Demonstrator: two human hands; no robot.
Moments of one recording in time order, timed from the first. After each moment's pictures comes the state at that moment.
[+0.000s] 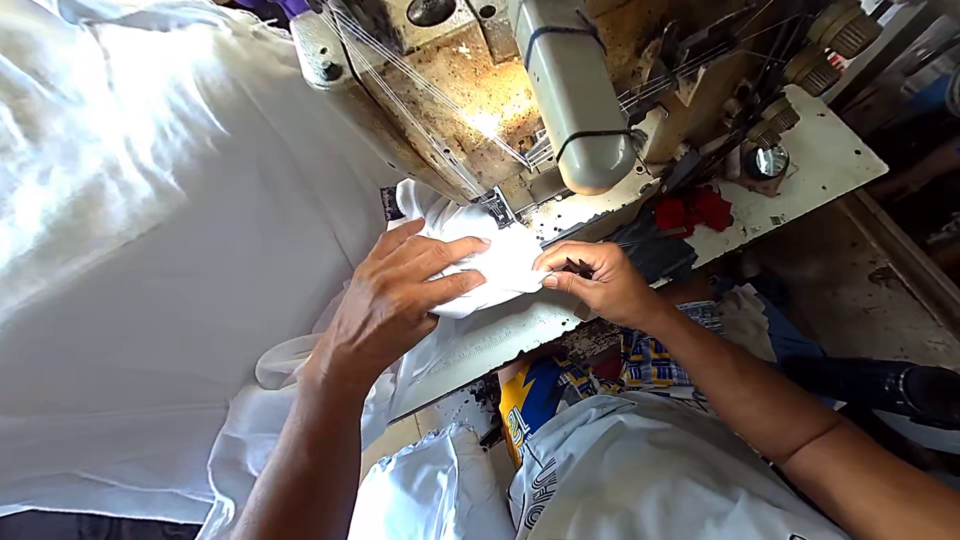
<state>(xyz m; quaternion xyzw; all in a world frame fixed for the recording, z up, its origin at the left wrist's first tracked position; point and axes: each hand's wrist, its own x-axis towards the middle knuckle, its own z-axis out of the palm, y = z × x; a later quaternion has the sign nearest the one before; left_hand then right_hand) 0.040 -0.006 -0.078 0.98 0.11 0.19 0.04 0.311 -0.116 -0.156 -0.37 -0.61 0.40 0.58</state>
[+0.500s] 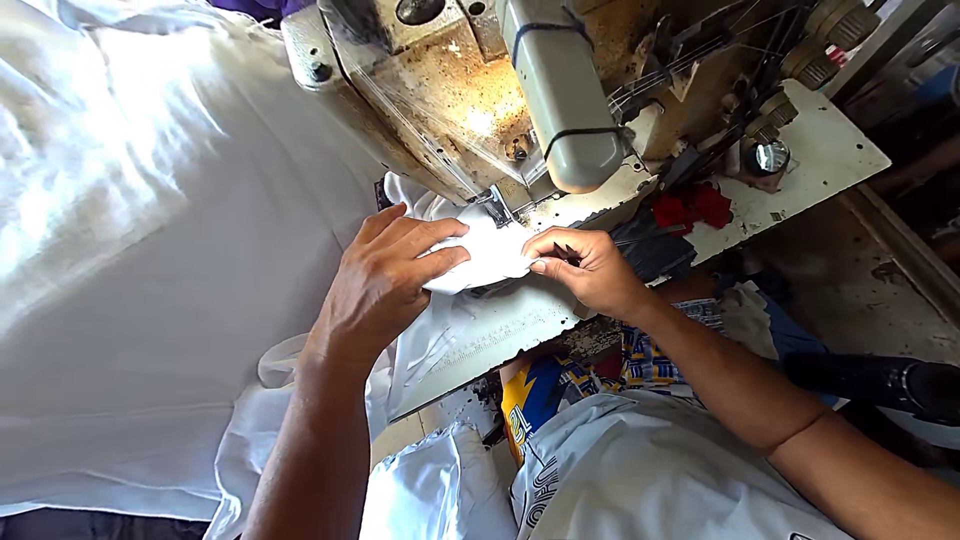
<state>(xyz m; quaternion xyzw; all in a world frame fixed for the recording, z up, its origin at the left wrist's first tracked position) 0.043 0.005 -0.074 0.97 0.15 0.17 -0.01 0.302 -0.105 -0.149 -0.38 -0.60 0.38 0.60</state>
